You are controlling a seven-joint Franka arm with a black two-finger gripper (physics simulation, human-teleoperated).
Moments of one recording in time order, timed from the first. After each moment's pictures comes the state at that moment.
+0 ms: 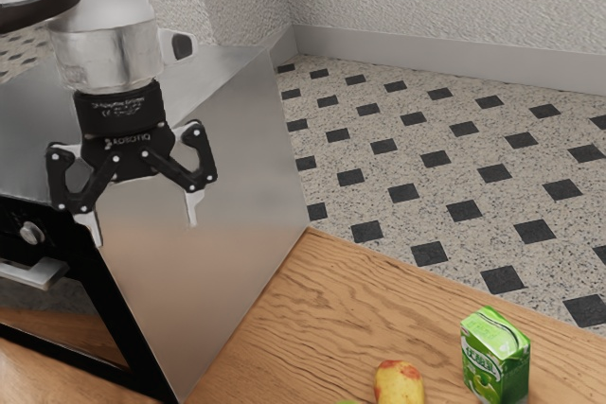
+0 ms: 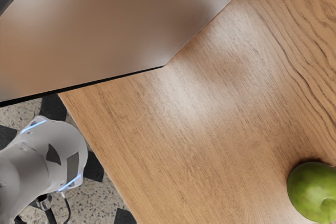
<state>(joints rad) -0.36 -0.21 0.22 -1.50 -0.02 1.10 -1.23</state>
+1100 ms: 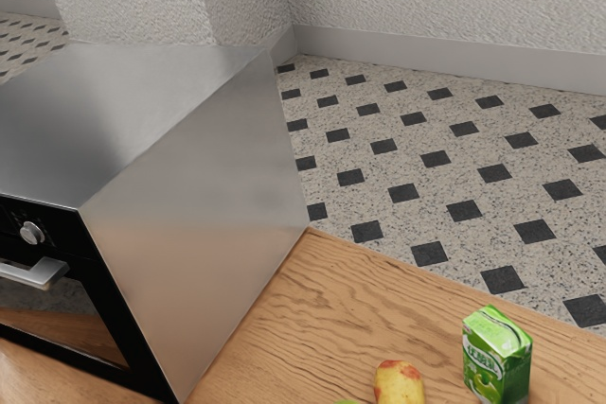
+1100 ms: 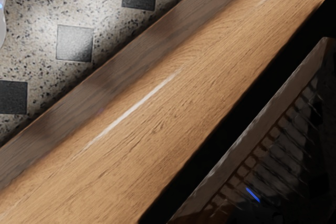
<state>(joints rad) 0.19 -1.34 0.25 -2.33 0.19 1.43 -2.12</state>
